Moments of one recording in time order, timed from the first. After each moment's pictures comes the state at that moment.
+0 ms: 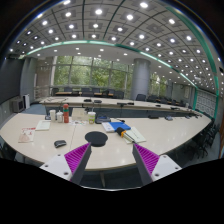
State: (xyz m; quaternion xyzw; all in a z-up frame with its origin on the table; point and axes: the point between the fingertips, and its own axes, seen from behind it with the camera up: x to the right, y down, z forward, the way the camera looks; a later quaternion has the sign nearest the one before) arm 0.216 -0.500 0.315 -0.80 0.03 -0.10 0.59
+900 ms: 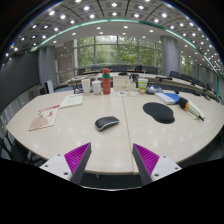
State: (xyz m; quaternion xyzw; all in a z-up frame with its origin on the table) arm -0.072 -0.320 0.065 -0.87 -0.04 0.04 0.49
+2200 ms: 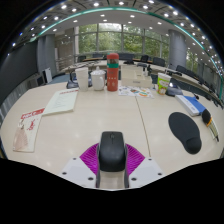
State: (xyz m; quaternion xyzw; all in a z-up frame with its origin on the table) arm -0.139 -0.100 0.020 -0.90 -0.06 0.03 0.43
